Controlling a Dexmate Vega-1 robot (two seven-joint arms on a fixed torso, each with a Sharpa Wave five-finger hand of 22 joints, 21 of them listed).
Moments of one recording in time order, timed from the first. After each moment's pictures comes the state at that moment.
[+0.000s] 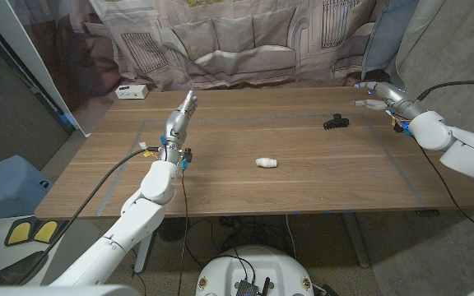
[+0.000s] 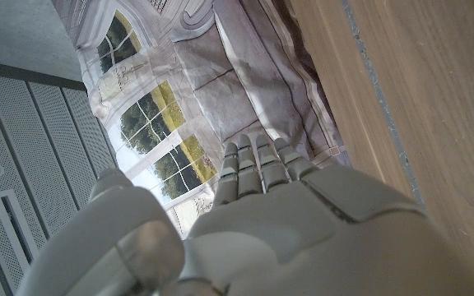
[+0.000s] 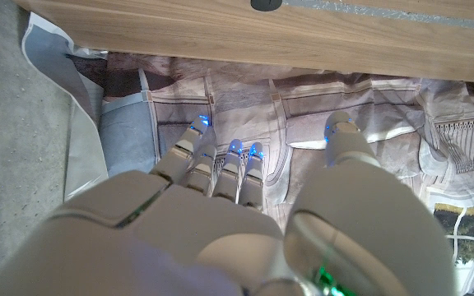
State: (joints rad) left arm 1.11 0.52 0.31 -1.72 -0.33 -0.35 0.35; left_hand 0.33 0.09 0.00 0.00 0.20 0.28 0.10 0.20 0.17 0.28 0.07 0.24 0.19 0.21 0.07 0.20 0.17 0.07 0.06 0.22 0.17; right arm -0.78 -1.06 -0.38 -1.46 -0.19 0.14 -0.16; right_hand 0.60 -0.01 0.31 -0.17 0.24 0.31 -0.07 0.22 0.19 0.28 -0.04 0.22 0.20 0.10 0.04 0.19 0.21 0.33 0.02 0.18 0.17
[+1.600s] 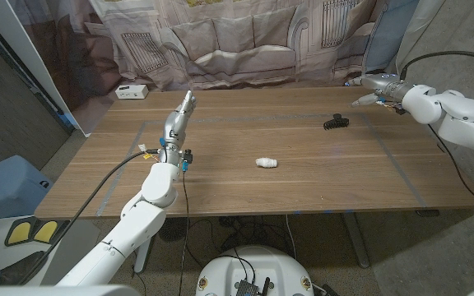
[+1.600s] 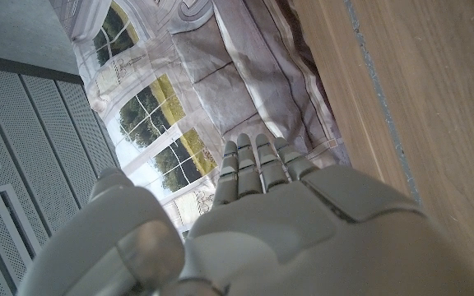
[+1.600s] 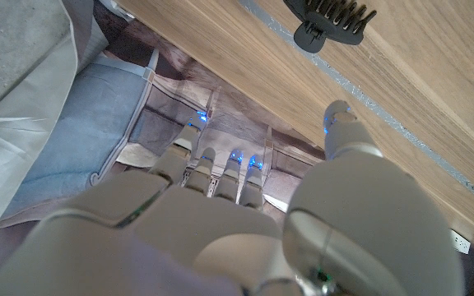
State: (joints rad) left arm 1.15 0.51 0.30 -1.78 -0.31 -0.32 0.41; left_hand 0.33 0.09 0.01 0.00 0.20 0.29 0.10 0.20 0.17 0.29 0.07 0.23 0.20 0.22 0.07 0.20 0.18 0.08 0.07 0.21 0.17; right arm -0.54 -1.10 -0.55 -1.49 -0.56 0.06 0.12; right_hand 0.70 -0.04 0.35 -0.18 0.23 0.15 -0.09 0.18 0.19 0.18 -0.09 0.19 0.20 0.05 0.01 0.19 0.20 0.34 0.06 0.20 0.17
